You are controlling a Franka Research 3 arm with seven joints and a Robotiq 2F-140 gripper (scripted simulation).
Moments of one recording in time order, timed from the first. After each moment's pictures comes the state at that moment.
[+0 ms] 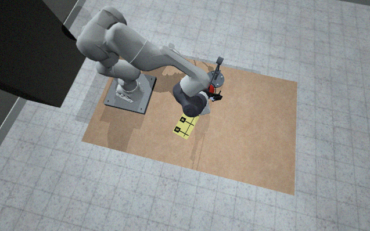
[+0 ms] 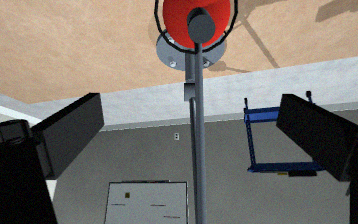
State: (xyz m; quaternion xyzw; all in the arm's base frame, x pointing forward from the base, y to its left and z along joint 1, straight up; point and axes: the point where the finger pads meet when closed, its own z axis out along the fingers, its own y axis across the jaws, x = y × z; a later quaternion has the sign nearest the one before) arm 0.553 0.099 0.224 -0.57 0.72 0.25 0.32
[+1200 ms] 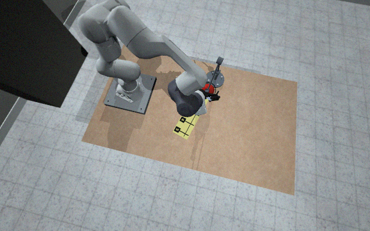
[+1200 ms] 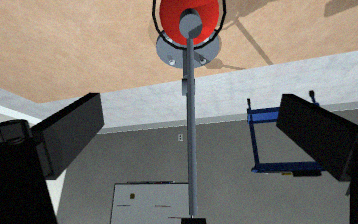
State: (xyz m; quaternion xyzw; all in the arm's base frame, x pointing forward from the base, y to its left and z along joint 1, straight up) arm 0.537 0.079 0.255 -0.56 0.73 0.24 0.32
